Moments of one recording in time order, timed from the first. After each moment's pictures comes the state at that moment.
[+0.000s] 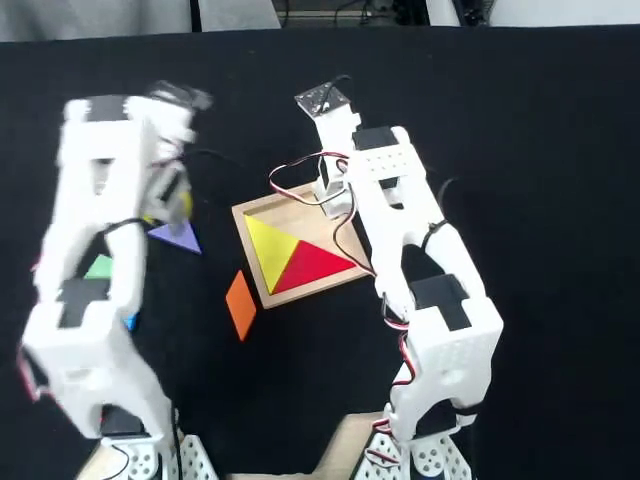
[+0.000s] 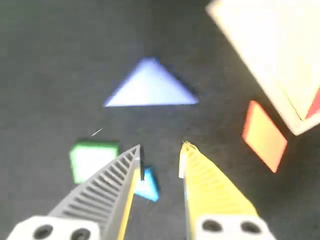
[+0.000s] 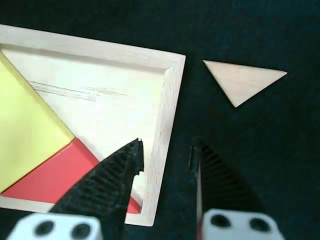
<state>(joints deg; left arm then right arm) -9.8 18.2 -17.6 97.5 -24.6 -13.0 21.3 -2.0 67.7 15.0</state>
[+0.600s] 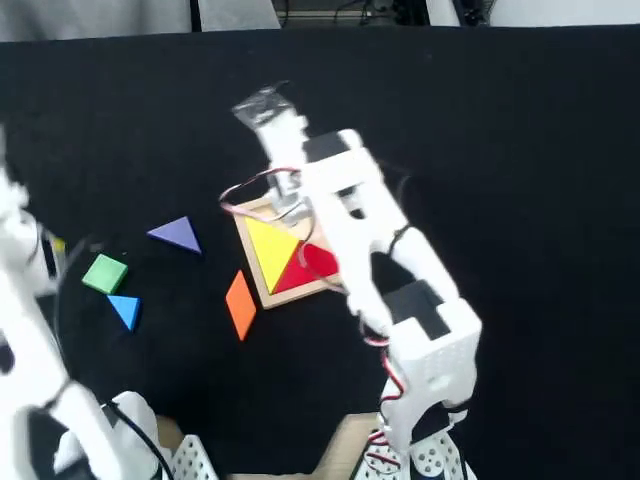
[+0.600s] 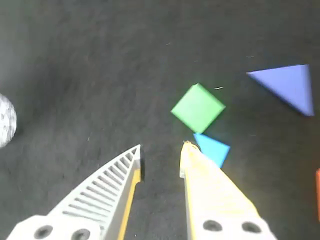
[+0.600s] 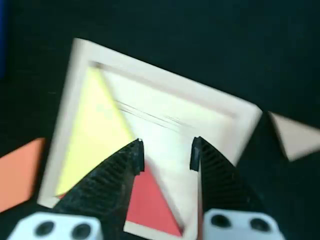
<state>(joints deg) -39.0 -37.5 32.8 77.3 -18.7 -25.3 21.3 -5.8 67.7 16.7</state>
